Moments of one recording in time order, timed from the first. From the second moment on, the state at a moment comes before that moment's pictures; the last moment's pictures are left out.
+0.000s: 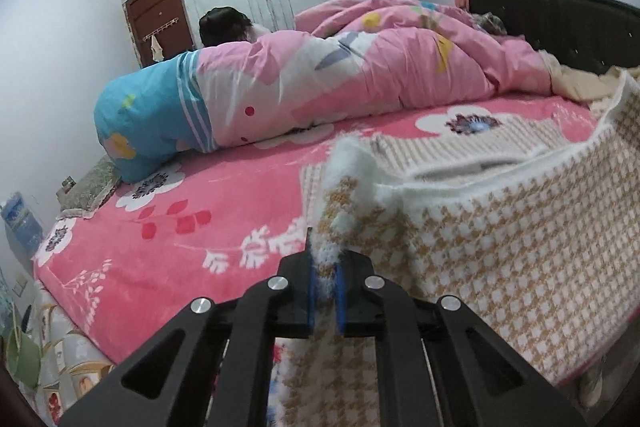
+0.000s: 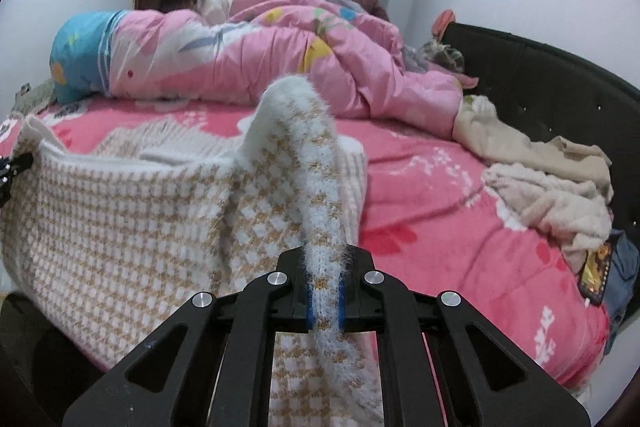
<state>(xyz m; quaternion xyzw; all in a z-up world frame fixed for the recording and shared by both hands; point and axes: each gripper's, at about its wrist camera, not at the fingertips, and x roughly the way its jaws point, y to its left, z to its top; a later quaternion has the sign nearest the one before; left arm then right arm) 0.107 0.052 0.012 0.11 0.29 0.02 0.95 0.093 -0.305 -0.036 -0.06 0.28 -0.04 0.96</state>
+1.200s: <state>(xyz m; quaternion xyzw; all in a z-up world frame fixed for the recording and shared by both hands) 0.084 0.083 -0.025 0.01 0.34 -0.04 0.94 0.083 -0.295 -0.078 -0.06 0.31 0.00 0.95</state>
